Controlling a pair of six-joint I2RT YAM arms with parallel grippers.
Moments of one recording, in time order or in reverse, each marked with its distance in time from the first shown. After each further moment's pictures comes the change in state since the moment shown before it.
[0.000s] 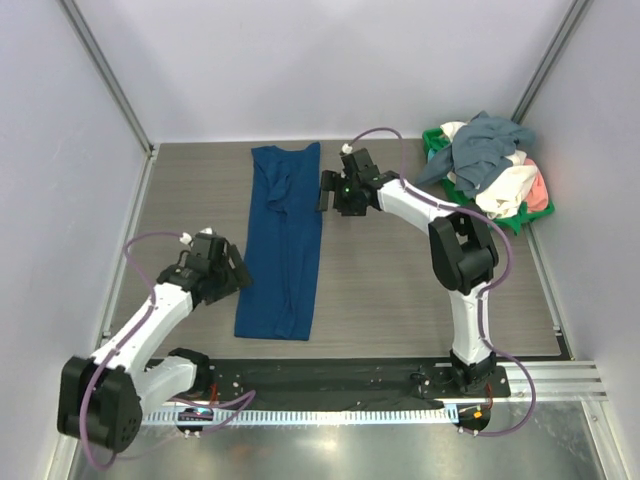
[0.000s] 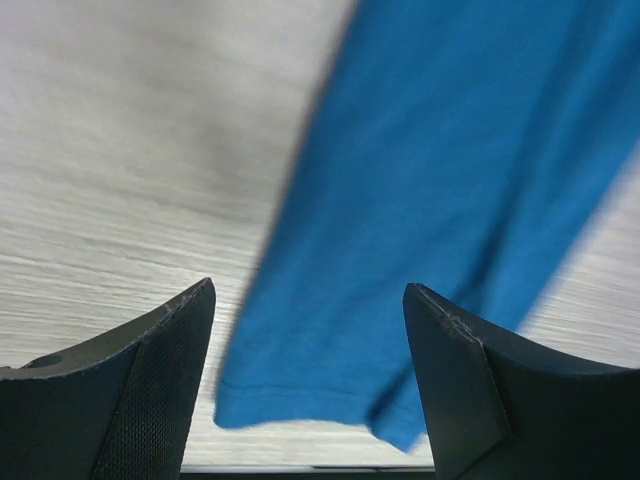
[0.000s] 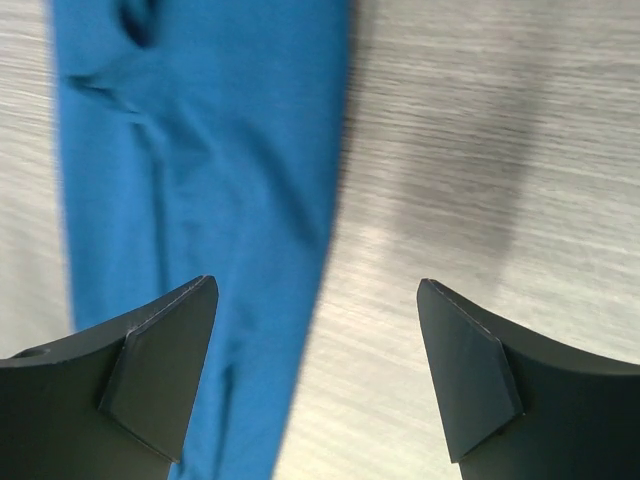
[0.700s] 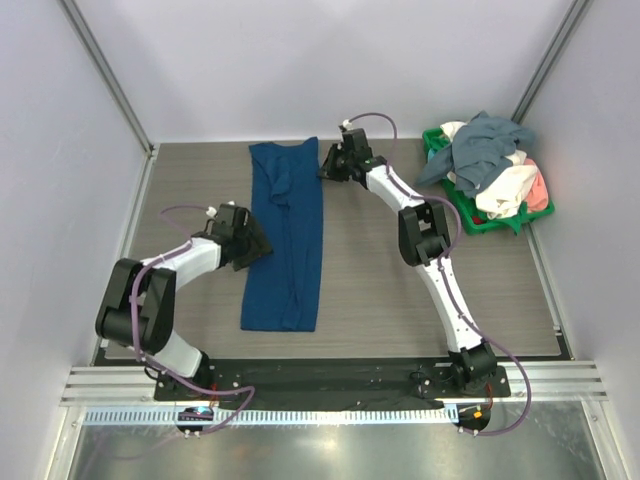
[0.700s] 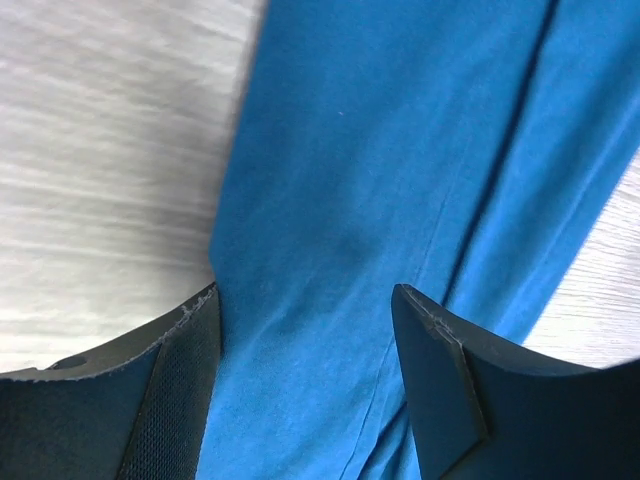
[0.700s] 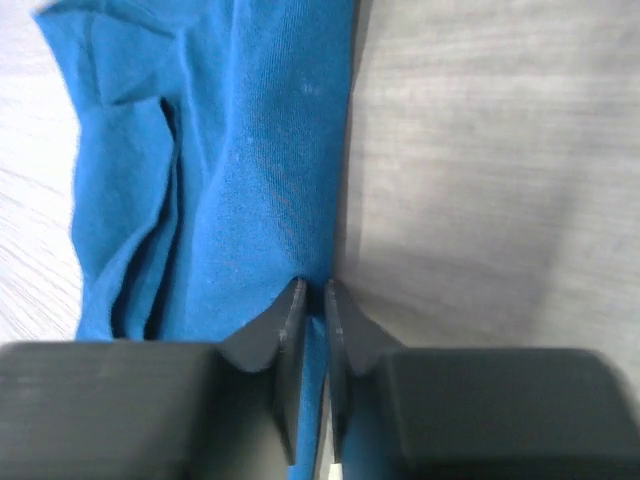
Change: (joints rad) left arm 0.000 0.543 0.146 0.412 0.091 -0.056; right arm -0.118 0.669 0.816 0.067 -0.113 0.033
